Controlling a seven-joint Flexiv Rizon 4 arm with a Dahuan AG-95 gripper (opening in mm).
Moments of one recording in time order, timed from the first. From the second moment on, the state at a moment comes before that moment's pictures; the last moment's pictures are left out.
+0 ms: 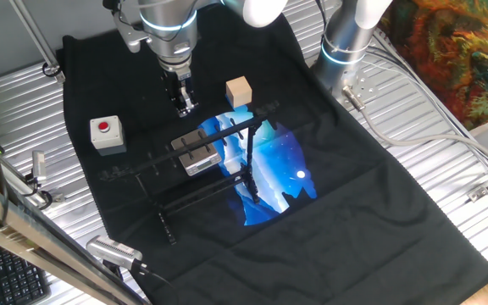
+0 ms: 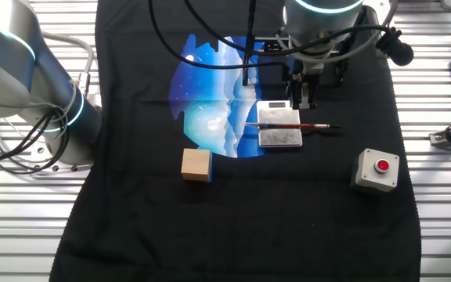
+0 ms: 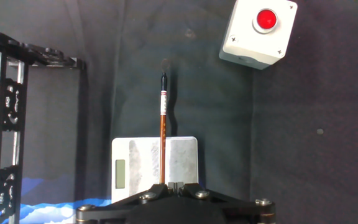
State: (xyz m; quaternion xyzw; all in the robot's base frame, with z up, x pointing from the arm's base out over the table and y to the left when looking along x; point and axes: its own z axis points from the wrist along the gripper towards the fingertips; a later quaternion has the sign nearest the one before) arm 0.500 0.000 0.171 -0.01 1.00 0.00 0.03
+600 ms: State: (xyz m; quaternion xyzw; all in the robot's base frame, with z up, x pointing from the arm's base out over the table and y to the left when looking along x) arm 0.501 0.001 0.170 0.00 1.00 0.00 0.03
